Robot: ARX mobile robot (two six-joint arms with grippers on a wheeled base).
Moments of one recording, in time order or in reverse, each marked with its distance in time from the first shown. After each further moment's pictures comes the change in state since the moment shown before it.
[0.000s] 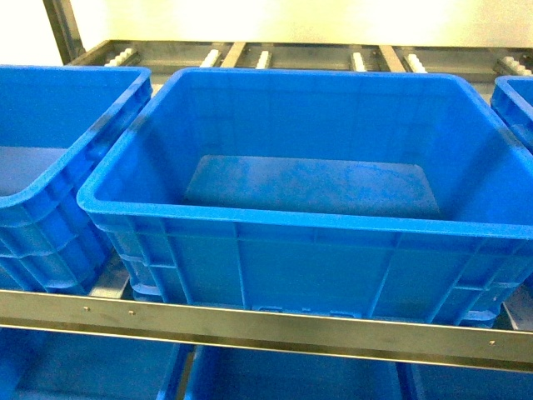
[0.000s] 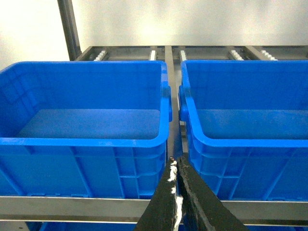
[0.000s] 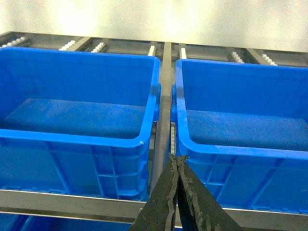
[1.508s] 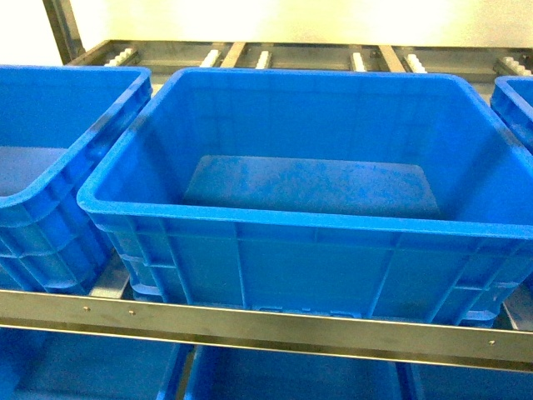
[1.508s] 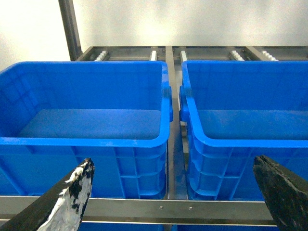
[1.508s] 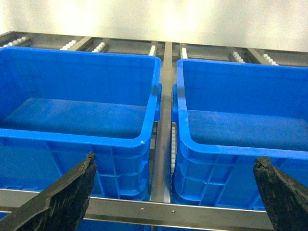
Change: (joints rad) left arm 0.000 0.000 0.000 0.001 0.000 0.000; right arm 0.000 0.000 0.000 -0.005 0.000 0.000
